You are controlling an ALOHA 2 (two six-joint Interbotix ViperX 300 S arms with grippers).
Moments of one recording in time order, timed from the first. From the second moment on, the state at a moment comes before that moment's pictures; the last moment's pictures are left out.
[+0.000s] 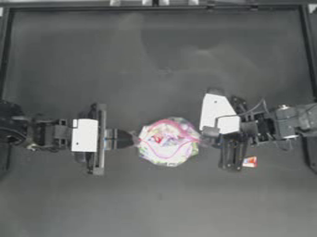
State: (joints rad) left arm 0.05 0.02 0.97 -0.07 -0.62 0.25; right arm 0.01 -0.20 0.74 -0.19 0.47 0.40
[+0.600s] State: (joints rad) left arm 0.05 0.02 0.97 -0.07 -0.62 0.25; right arm 0.01 -0.20 0.74 -0.19 0.47 0.39
